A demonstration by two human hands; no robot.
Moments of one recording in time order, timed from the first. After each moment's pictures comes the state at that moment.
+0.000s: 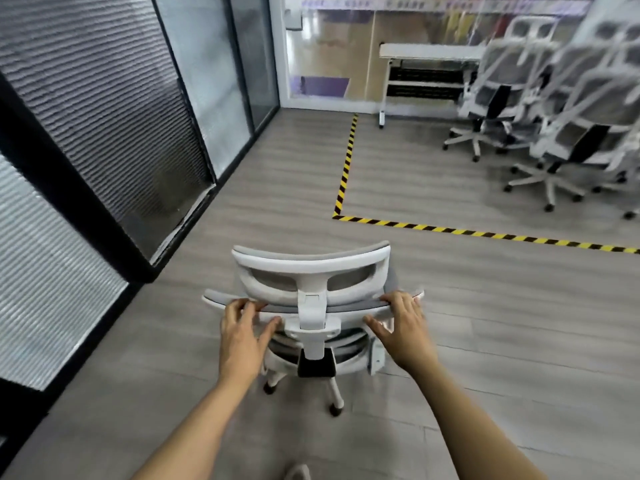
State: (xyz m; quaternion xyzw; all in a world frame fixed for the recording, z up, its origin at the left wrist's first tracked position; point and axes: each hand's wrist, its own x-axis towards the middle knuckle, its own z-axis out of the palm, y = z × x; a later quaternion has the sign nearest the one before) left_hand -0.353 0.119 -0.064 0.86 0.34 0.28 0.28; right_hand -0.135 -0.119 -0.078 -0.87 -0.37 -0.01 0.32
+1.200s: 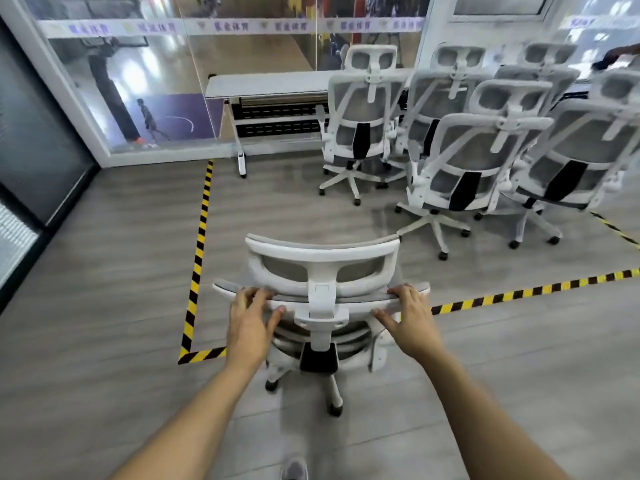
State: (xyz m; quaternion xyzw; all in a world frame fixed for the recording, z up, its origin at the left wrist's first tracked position) left_hand 0.787 0.168 -0.057 0.91 0.16 0.21 0.32; right_hand 0.896 -0.141 -0.057 -0.94 -0.16 -0.01 0.31
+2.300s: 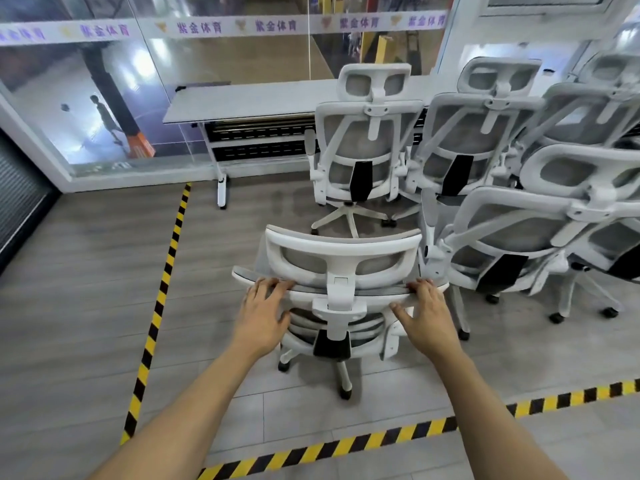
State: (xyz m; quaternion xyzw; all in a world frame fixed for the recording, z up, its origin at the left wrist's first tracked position) left_hand 1.405 0.228 -0.034 0.97 0.09 0.05 0.20; right_hand 1.515 -0.098 -0.051 -0.95 -0.12 0.00 0.30
